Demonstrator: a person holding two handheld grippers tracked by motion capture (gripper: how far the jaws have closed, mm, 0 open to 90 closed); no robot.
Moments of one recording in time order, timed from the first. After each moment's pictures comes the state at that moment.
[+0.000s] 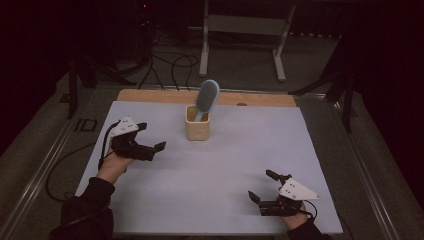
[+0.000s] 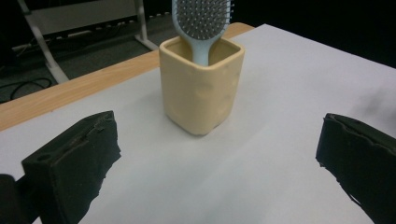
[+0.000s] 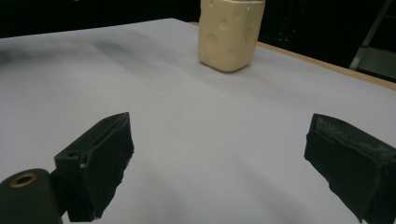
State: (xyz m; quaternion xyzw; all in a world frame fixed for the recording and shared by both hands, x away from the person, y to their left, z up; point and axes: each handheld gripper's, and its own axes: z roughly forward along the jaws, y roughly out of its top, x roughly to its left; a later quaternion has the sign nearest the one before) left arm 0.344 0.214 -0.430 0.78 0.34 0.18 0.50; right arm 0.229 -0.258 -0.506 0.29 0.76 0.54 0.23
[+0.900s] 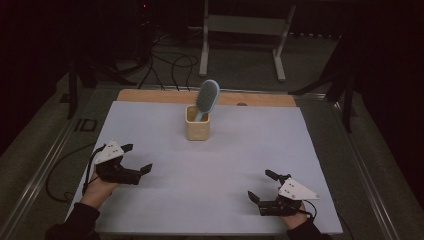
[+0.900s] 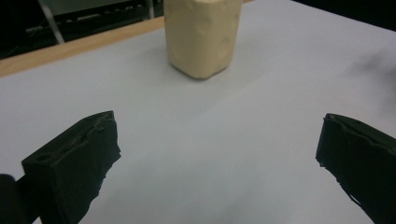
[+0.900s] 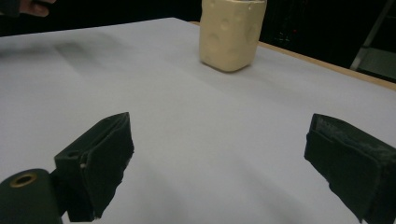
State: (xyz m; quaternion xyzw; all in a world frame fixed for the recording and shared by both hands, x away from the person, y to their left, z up) left arm 0.289 0.246 -0.464 0.78 0.35 0.18 0.47; right arm 0.230 -0.257 -0.505 0.28 0.76 0.54 0.24
